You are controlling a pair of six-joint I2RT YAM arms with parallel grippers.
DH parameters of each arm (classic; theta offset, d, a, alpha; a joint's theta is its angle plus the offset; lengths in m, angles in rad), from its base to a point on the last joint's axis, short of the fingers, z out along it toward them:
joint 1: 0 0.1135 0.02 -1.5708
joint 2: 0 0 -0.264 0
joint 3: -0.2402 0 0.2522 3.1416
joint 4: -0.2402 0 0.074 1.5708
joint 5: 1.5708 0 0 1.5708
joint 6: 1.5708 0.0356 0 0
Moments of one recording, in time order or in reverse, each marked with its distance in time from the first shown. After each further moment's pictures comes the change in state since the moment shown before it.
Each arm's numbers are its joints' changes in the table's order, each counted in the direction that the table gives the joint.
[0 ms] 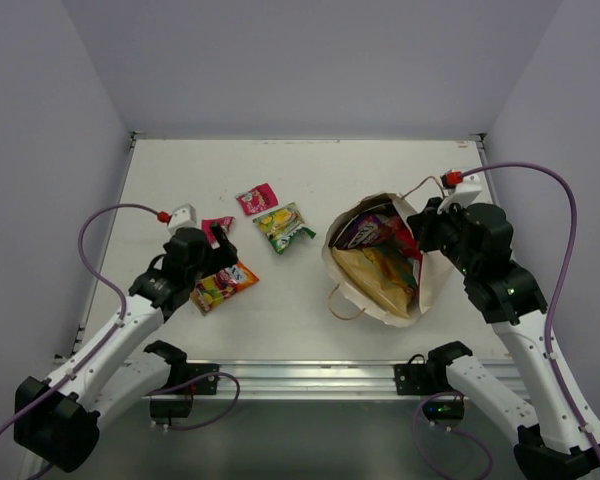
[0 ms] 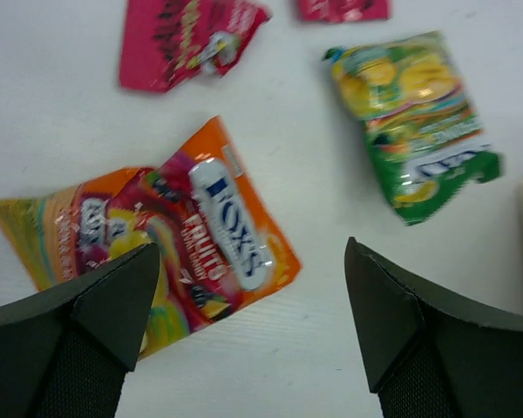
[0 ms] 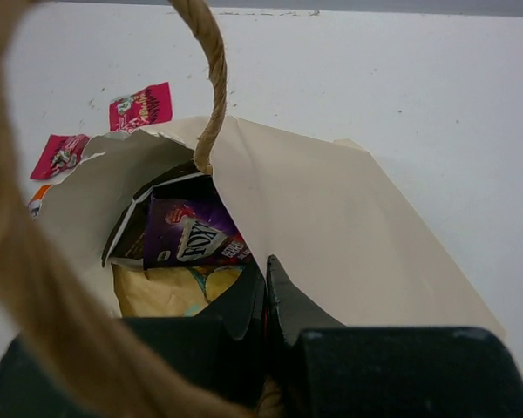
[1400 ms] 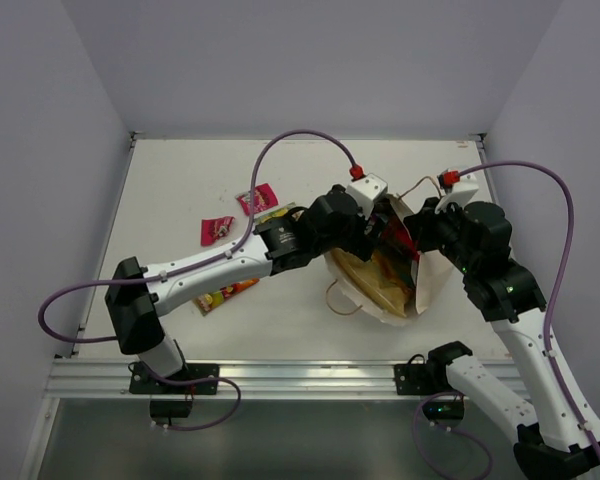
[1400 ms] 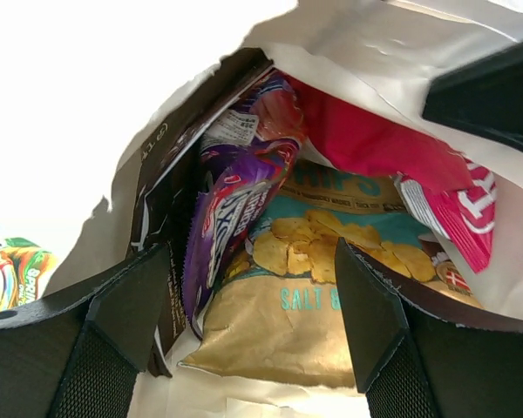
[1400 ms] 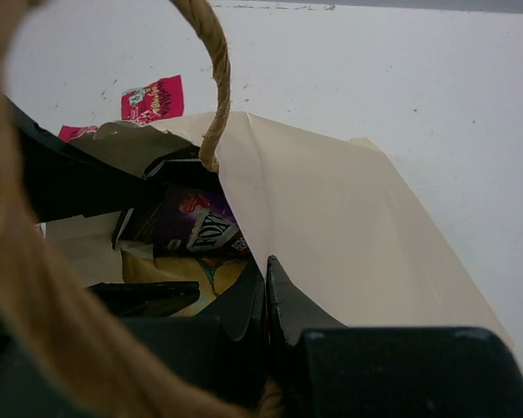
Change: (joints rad) left arm -0.653 0.790 -0.963 0.056 0.076 0.488; right arm 0.000 0.010 -0.004 -0.001 -0.046 -0.003
